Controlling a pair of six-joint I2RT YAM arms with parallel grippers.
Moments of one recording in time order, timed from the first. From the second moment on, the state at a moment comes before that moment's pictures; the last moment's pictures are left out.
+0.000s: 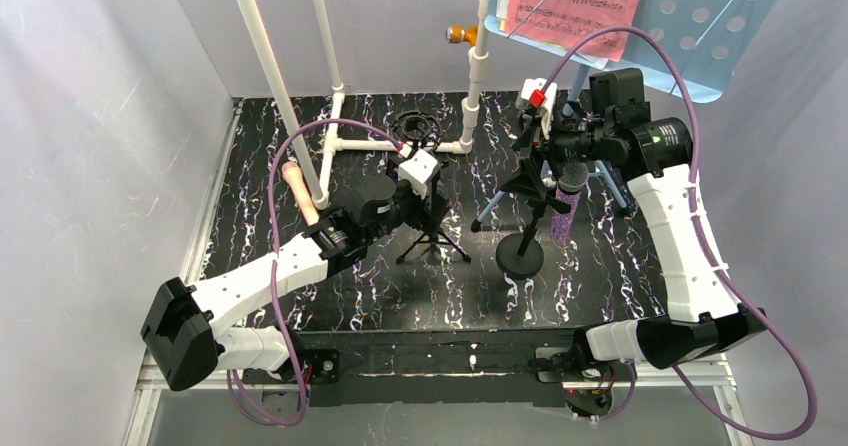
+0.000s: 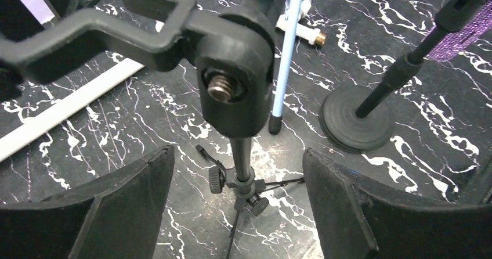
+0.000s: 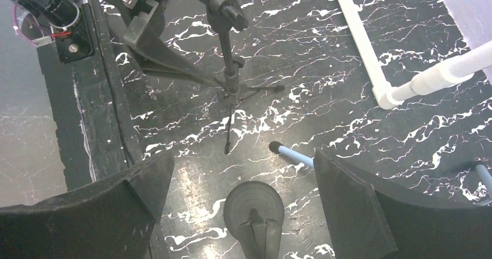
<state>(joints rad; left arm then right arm) -0.86 1.22 0.90 0.05 -0.09 0.01 0.30 1.34 1.74 -1.14 -0.84 -0.61</state>
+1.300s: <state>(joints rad) -1.00 1.23 0.96 0.04 -0.63 -0.23 0.46 1.44 1.74 -1.12 -0.80 -0.63</state>
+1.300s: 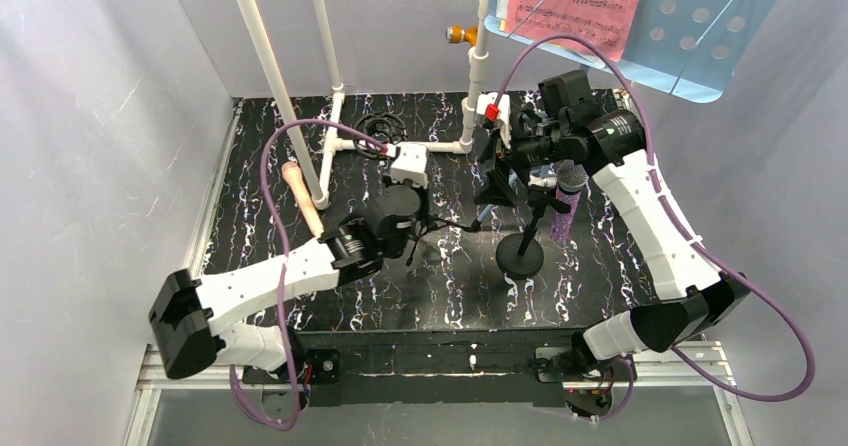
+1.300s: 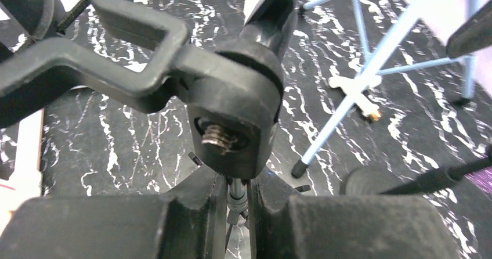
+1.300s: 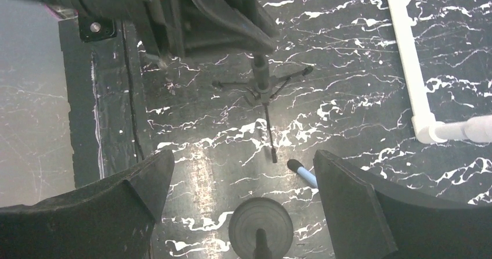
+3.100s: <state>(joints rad) -1.09 0.53 0.66 -0.54 -0.50 -0.42 0.67 1.53 1.57 -0.61 -0.68 -0.46</state>
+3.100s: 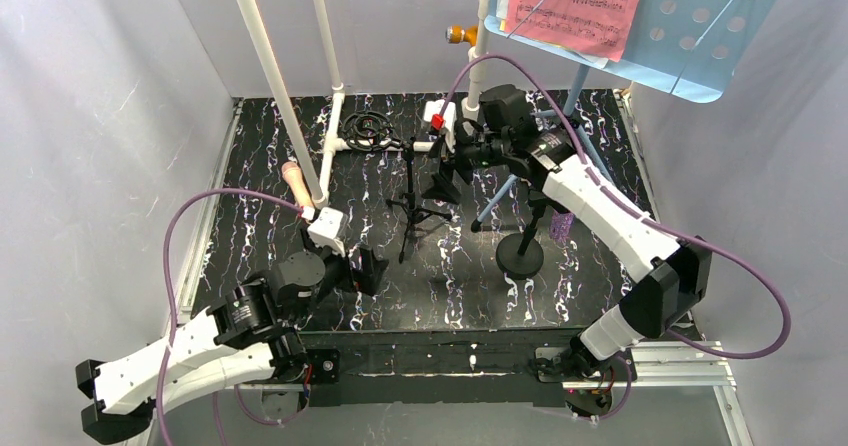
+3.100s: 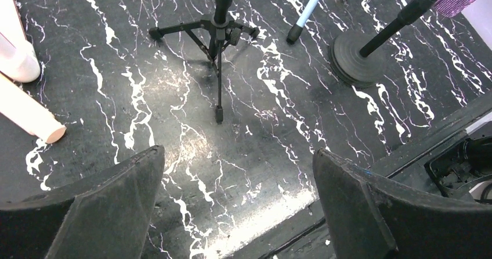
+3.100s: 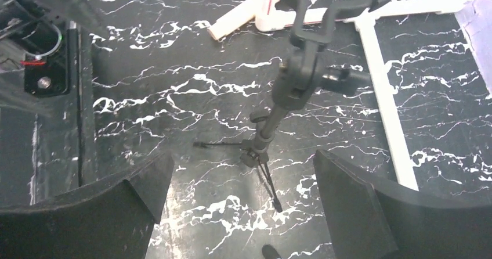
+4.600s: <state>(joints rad) -1.09 0.49 0.61 -0.50 -0.36 -0.28 0.70 1.63 1.16 0.30 -0.69 -0.15</state>
